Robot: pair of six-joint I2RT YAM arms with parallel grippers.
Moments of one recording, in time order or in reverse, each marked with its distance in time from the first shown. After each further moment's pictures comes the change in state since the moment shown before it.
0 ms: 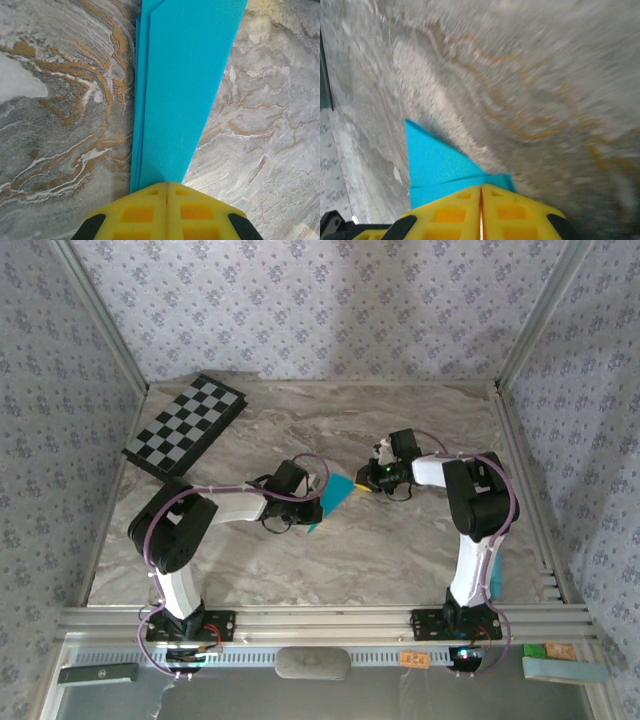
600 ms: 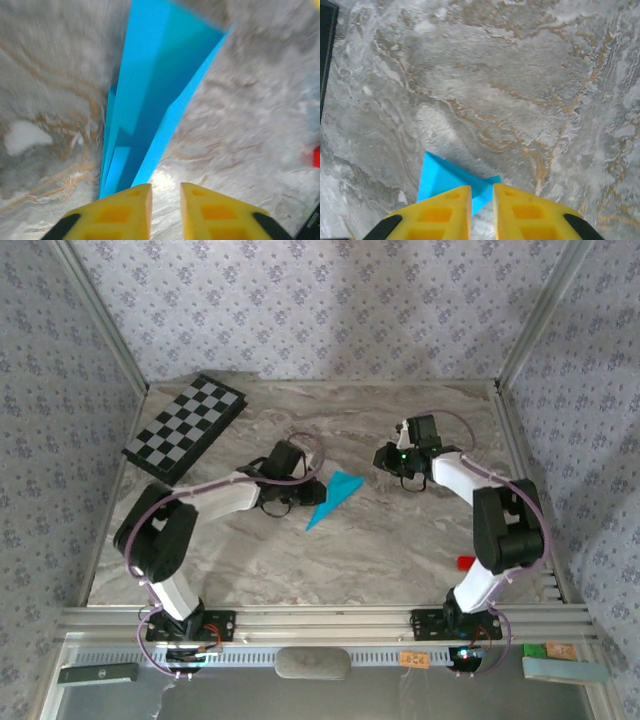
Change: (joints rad) left arm 0.047 -0.123 0.125 -0.117 -0.008 -0.028; right arm -0.005 -0.306 -0.019 -0.142 0.269 -0.034
